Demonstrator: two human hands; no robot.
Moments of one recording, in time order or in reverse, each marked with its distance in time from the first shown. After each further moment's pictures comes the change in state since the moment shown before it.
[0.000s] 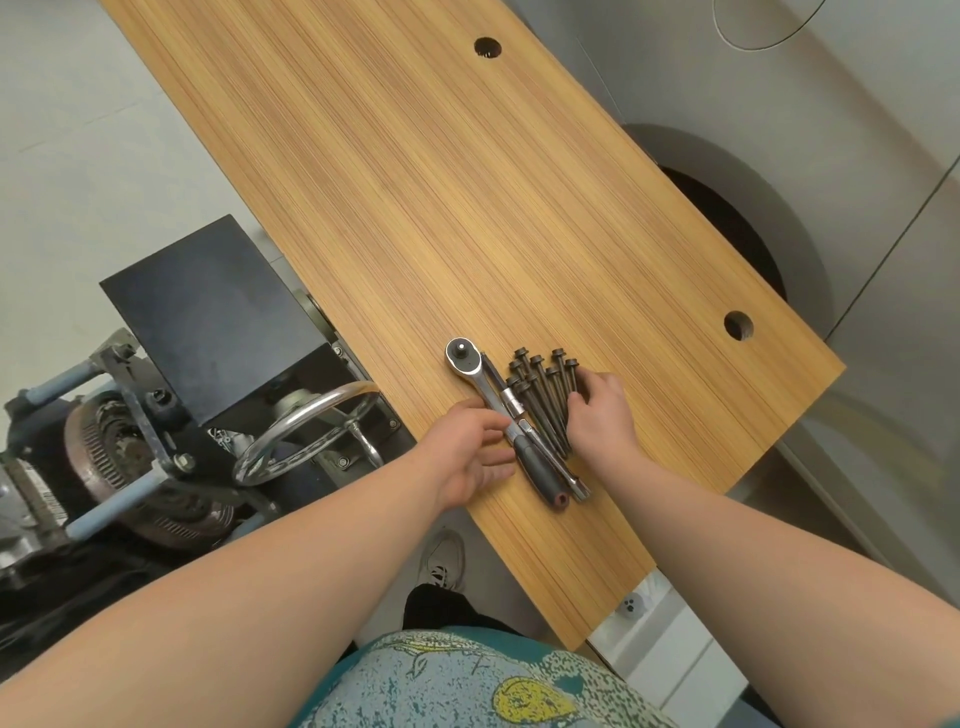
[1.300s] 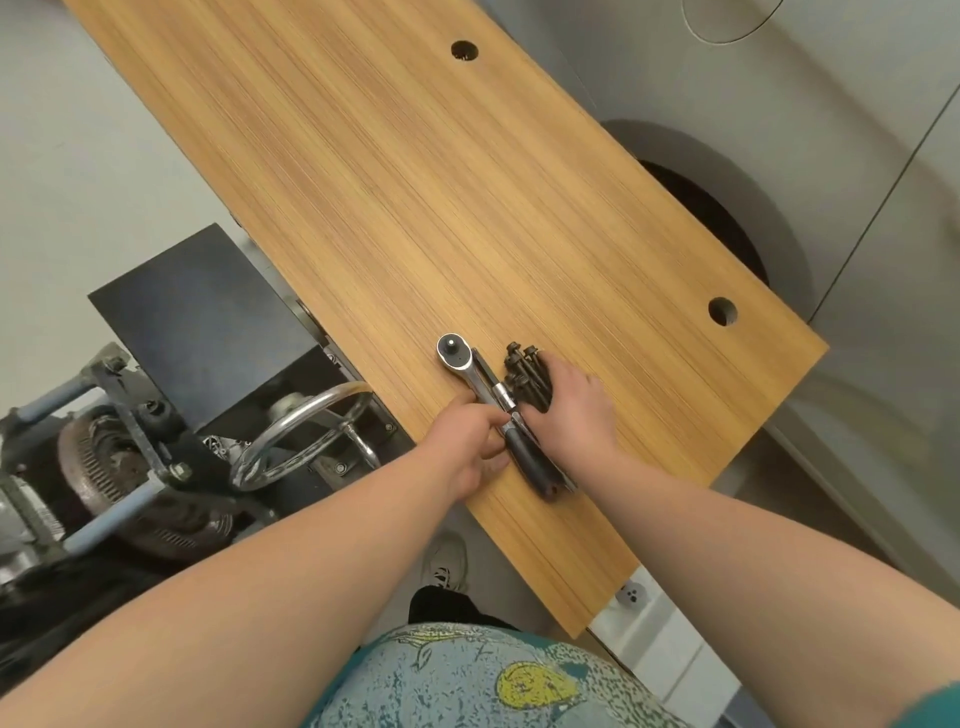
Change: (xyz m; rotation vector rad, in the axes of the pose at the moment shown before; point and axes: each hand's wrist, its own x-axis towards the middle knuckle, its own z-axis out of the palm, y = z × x) left_hand -0.011 -0.001 0.015 -0.013 0.041 0.016; right_hand -0.019 -0.014 0.010 -0.342 0.018 -0.218
